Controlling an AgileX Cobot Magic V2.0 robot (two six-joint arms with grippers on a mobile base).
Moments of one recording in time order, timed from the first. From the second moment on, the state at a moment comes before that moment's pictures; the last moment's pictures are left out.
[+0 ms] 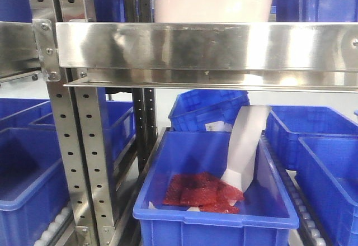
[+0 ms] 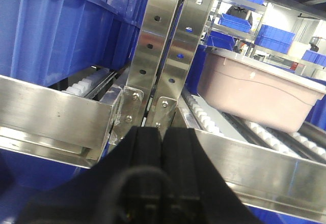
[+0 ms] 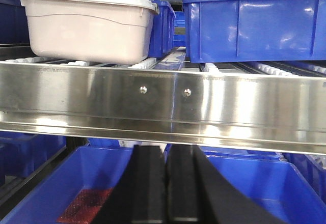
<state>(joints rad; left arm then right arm) -0.30 0.37 -0.25 -1.00 -0.22 0.77 0.01 -0.01 0.03 0.05 0.01 0.00</state>
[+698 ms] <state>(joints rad) -0.05 -0.01 -0.16 -0.14 0.28 0.14 0.01 -0.01 0.03 0.05 0.01 -0.01</state>
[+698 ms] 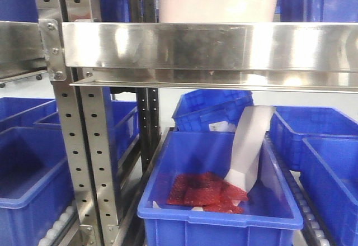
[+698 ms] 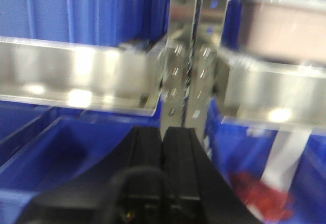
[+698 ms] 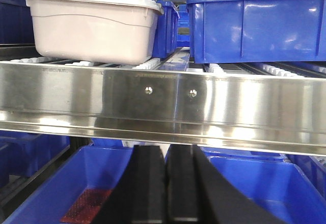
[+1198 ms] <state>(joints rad) -0.17 -0.01 0.03 -0.03 0.08 0.13 0.01 -0.01 0.03 0.05 0.01 -0.01</state>
